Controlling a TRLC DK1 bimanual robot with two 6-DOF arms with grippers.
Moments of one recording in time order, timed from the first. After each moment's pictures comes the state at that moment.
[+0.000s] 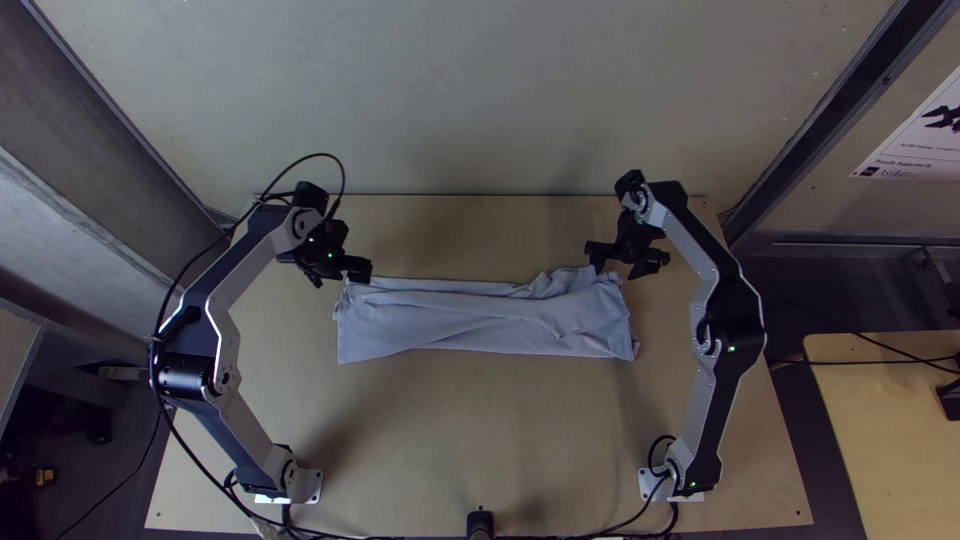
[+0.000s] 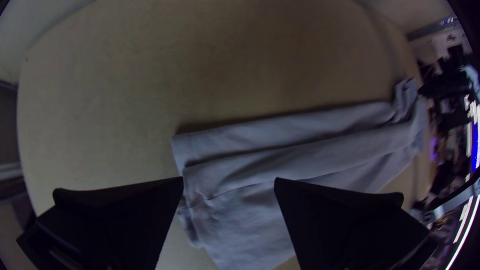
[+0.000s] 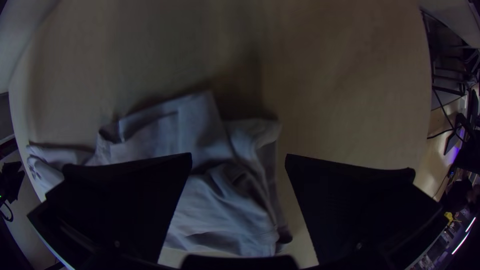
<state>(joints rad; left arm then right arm) -0.06 1.81 1.58 -1.00 0.19 0.11 0.16 2.12 1.88 -1.26 -0.02 0.29</state>
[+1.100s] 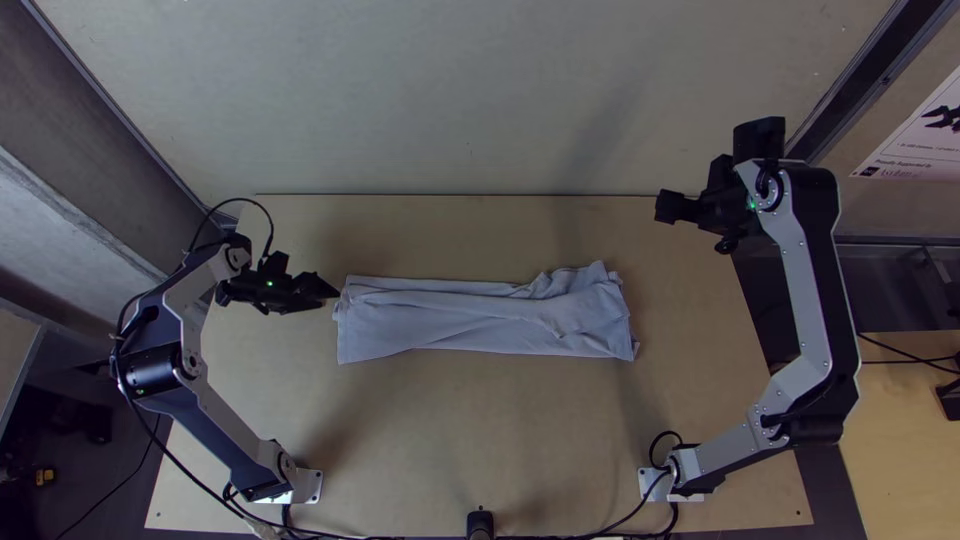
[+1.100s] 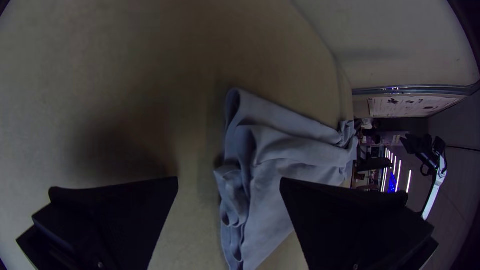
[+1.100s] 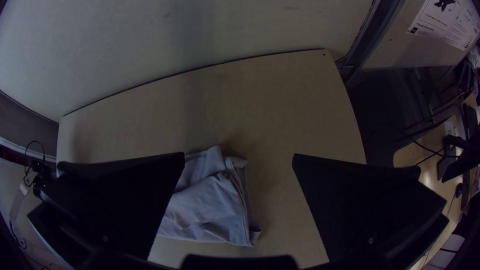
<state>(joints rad) 0.33 1.86 1.31 -0.91 0.72 0.26 0.04 1.65 1.93 -1.24 -0.04 0.20</state>
